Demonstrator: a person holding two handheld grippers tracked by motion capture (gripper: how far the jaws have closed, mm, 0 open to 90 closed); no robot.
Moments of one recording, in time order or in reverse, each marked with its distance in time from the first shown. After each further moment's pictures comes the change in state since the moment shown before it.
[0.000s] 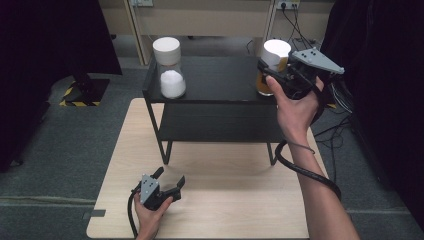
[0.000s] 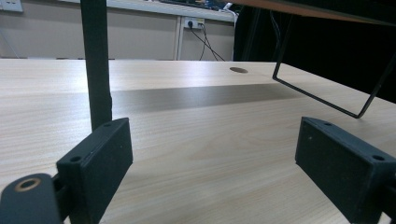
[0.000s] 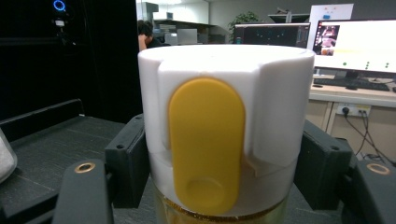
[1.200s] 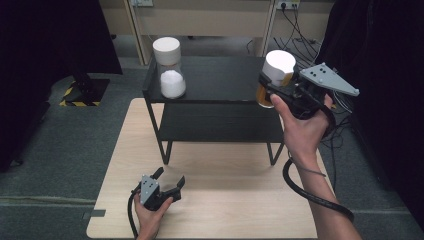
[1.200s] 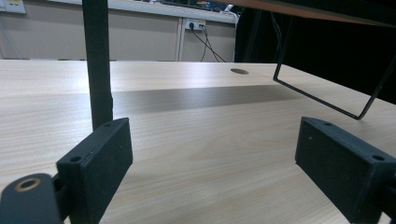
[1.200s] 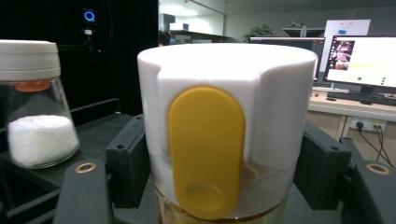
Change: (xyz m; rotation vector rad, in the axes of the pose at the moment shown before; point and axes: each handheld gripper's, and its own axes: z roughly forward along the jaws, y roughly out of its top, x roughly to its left) left arm -0.002 -0.002 -0.001 -0.008 0.005 -0.003; right arm 0.011 -0.008 -0.046 -0.045 0.057 -0.036
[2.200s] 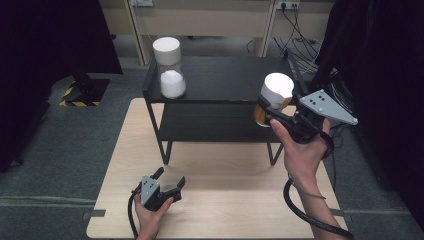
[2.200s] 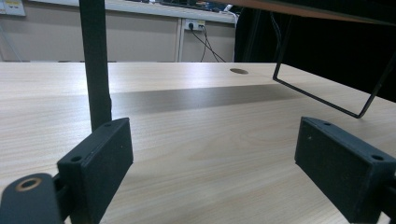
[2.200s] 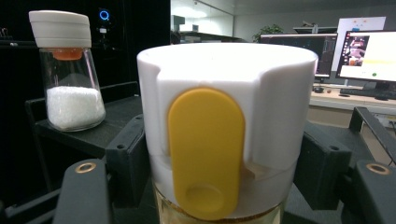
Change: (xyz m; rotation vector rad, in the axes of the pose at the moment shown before) left arm -0.001 0.000 0.000 0.000 0.000 0.008; right arm 0.005 -0.036 -0.028 -0.008 0.046 0.011
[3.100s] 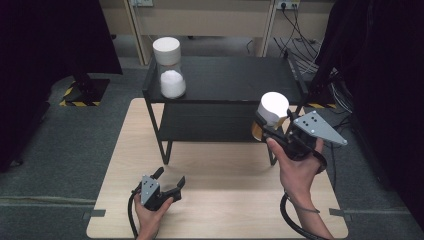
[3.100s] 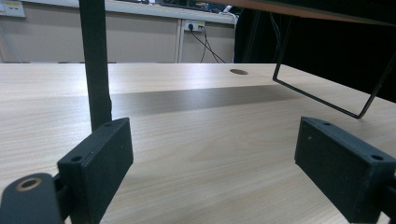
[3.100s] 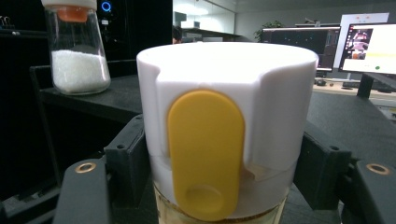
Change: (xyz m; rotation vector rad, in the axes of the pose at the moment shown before) left arm 0.000 -0.001 0.000 -0.005 -0.002 0.003; right arm 0.005 -0.040 -0.011 0.007 0.005 -0.003
